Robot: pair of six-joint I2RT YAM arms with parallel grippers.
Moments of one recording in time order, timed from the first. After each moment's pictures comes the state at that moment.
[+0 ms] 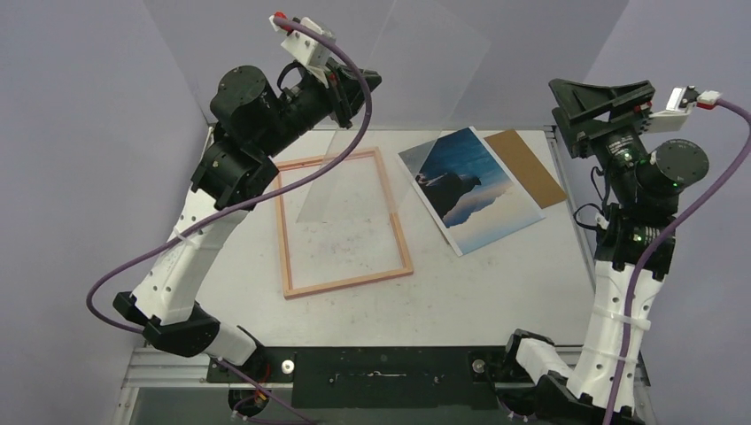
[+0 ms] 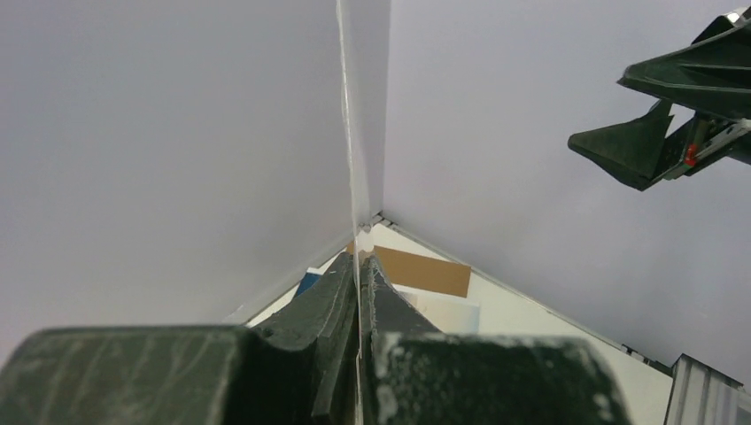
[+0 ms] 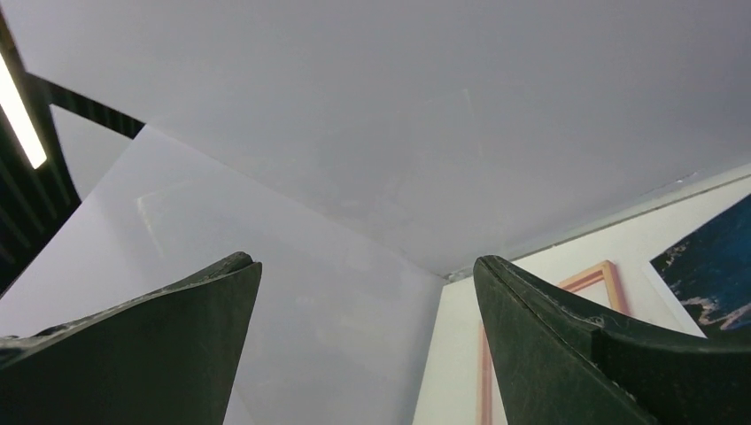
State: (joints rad) left arm -0.68 1.47 2.02 -0.30 0.21 -0.10; right arm -0.30 0.99 1.52 -0.26 -0.57 1.17
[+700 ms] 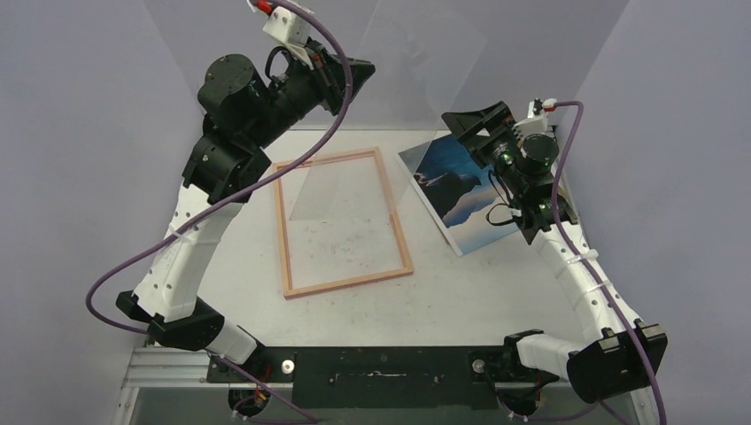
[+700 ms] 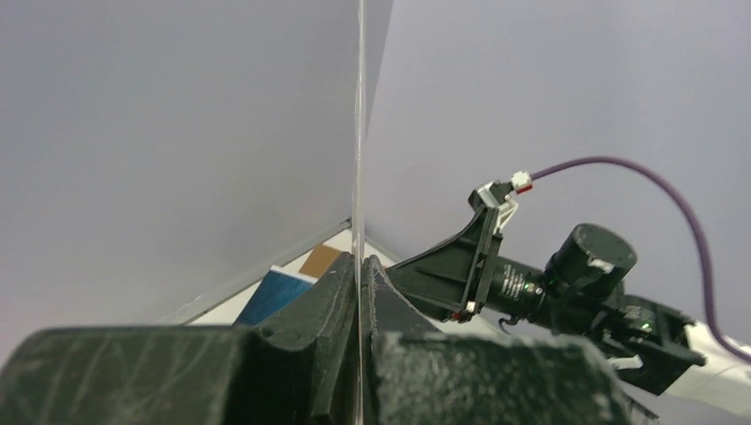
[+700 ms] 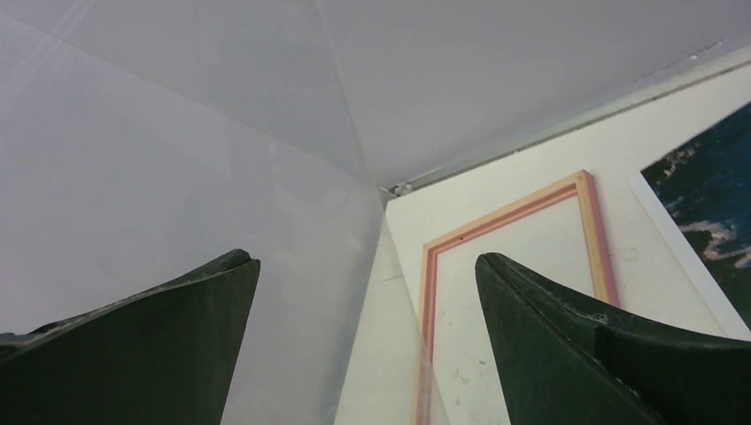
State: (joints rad) left arm -0.62 1.53 2.15 -0.39 0.21 -0.26; right arm 0.24 1.18 1.15 0.03 -0.18 0.97
